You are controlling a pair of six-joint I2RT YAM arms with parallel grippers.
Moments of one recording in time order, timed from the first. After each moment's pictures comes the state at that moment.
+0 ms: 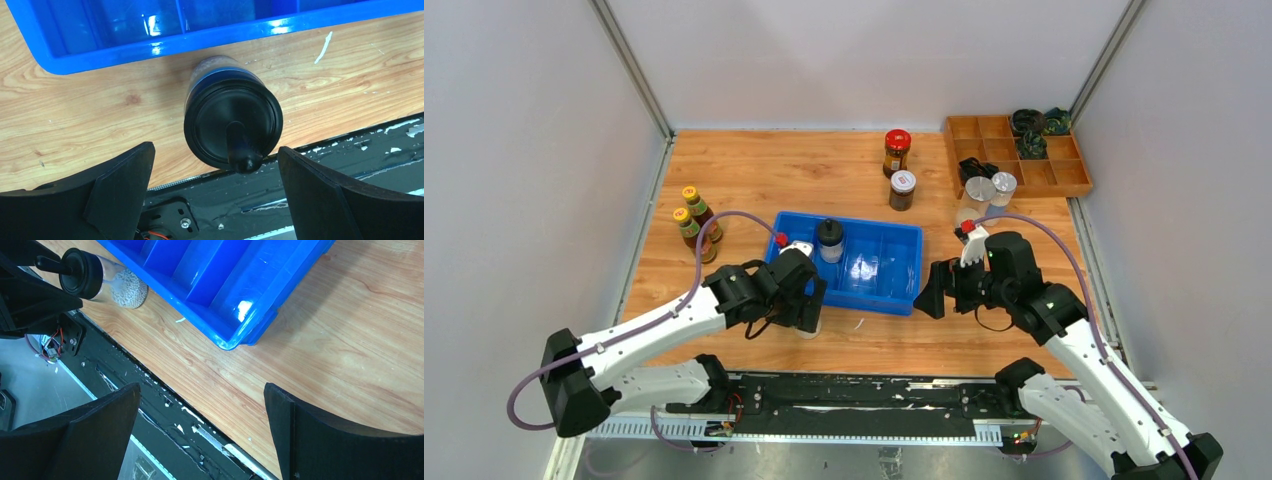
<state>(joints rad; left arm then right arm) -0.93 1.05 0.84 -0.89 -0.23 -0.62 0.49 0.73 0.73 -0.69 -0.36 0.29</state>
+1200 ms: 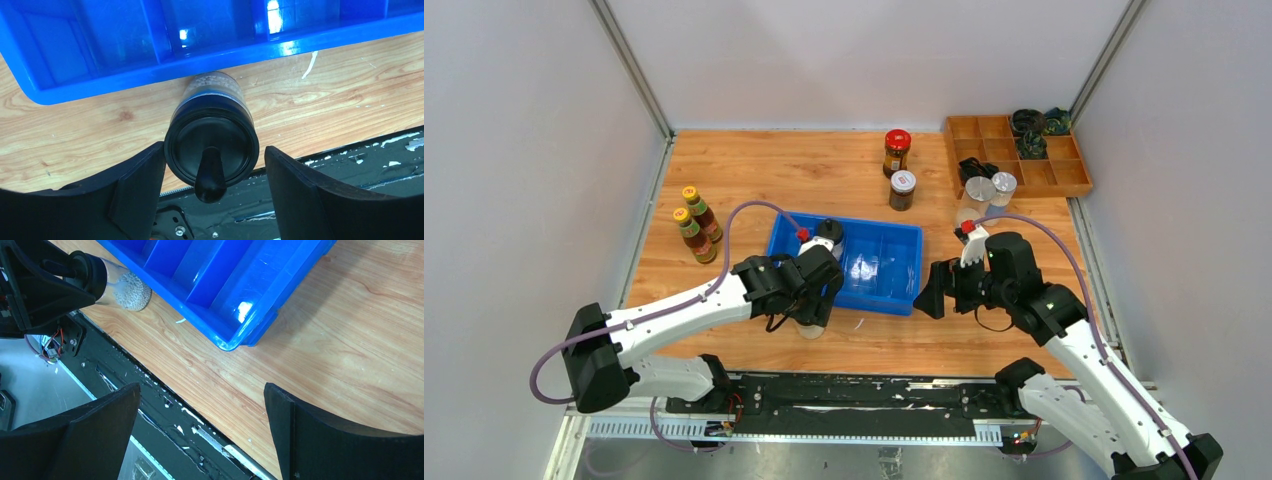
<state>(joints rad) -1.00 1.22 0.95 -0.88 -0.29 -0.63 0.49 0.72 0.72 -0.68 -0.36 0.29</state>
